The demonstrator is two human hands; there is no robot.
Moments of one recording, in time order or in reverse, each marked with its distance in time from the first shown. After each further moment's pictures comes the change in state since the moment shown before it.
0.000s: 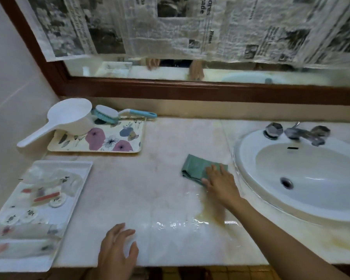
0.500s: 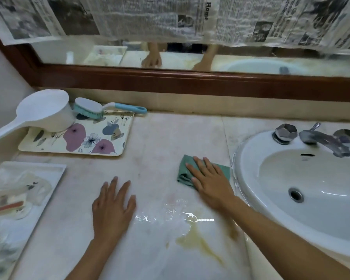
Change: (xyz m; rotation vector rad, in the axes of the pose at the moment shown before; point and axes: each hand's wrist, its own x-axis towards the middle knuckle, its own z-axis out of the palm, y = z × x) left_hand 0.130 0.032 0.080 0.558 -0.096 0.013; right_hand 0.069 0.043 0.022 -0.041 0.013 -0.301
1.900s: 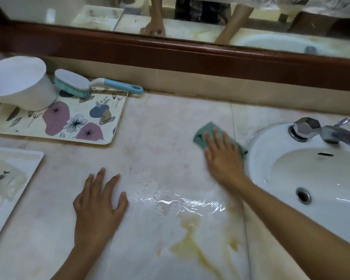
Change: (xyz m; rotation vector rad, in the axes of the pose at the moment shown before) left_hand 0.002 0.004 0.007 0.035 -0.023 -0.078; right_hand 0.064 0.044 -0.003 -0.016 0.057 0.245
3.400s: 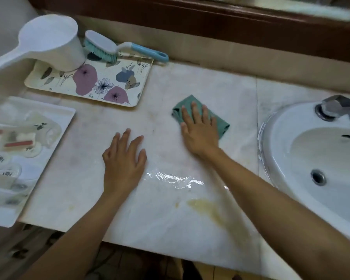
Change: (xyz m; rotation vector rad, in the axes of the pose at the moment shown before) left_hand -0.001 -0.002 0.001 -0.076 0.053 0.029; right_hand -0.017 -0.117 0.012 0.057 -0.112 -0.186
